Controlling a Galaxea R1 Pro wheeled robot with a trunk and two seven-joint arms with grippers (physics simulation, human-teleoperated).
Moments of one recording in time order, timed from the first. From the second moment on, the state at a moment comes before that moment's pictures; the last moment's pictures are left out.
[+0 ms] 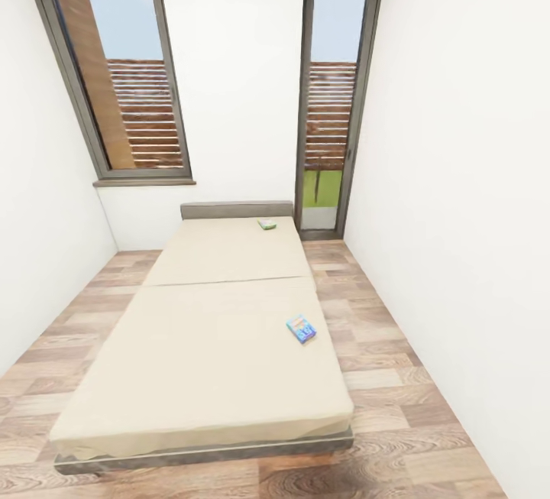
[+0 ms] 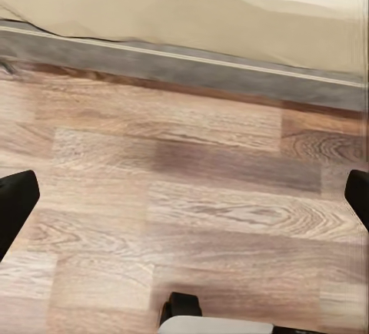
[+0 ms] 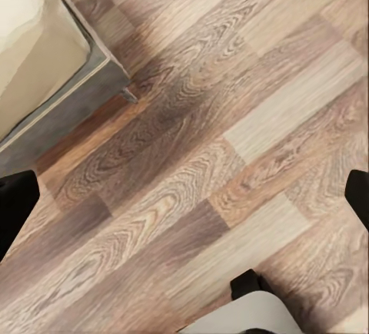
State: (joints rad) left arm -0.11 0.19 0.16 -0.51 0.20 -0.09 -0.24; right arm -0.05 -0.05 -0.42 -0.74 -0.29 0.12 0.11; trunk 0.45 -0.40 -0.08
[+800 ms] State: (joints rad) left arm -0.11 0.19 0.16 -0.51 0.18 -0.09 -0.24; right arm -0.05 -0.05 -0.34 -0.74 -0.29 0.13 0.07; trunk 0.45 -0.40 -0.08
